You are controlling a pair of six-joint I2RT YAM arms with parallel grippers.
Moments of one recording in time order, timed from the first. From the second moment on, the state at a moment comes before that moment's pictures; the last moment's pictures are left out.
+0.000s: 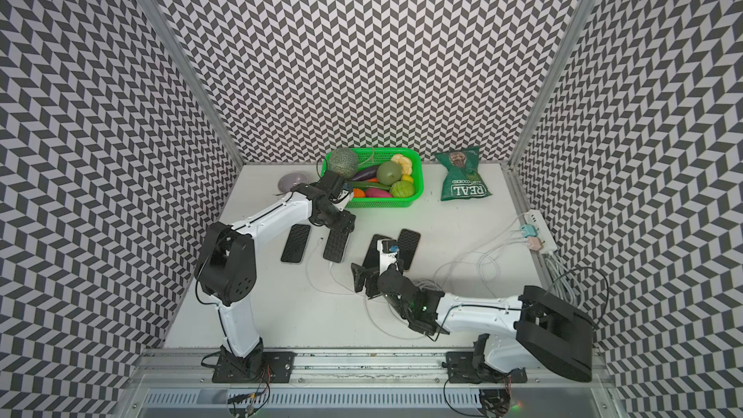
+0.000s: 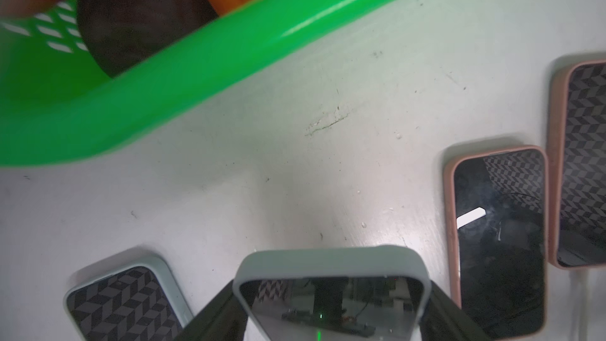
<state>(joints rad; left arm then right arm) -0.47 1.89 1.52 -0.82 0.03 -0.03 1.13 1.34 0.52 0.43 0.45 0.66</state>
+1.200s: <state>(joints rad) -0.46 1.80 1.59 -0.94 0.19 0.09 1.13 1.85 0.61 1.06 0.25 0.53</state>
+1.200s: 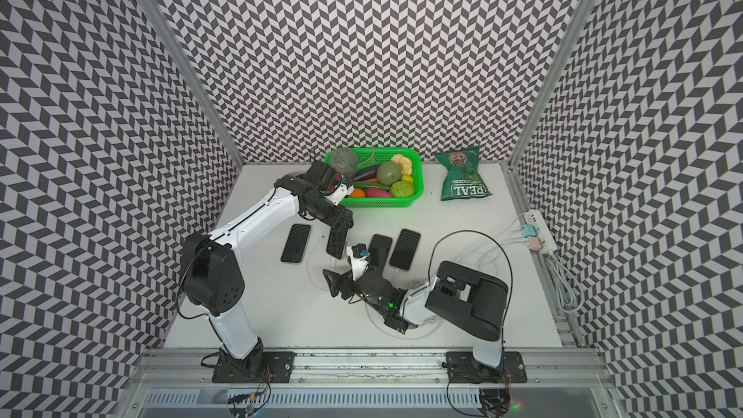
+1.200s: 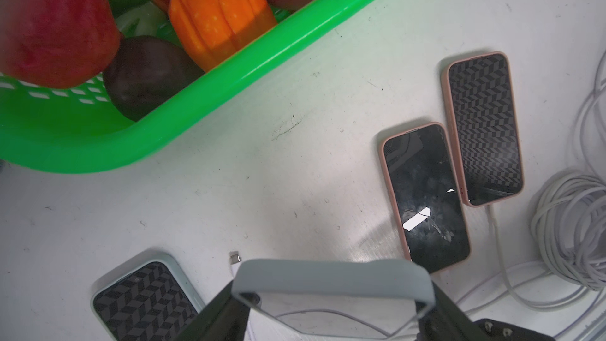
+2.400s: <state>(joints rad) -0.44 1.74 1.67 -1.05 0.29 0.13 1.12 2.00 0.70 1.18 0.30 0.51</state>
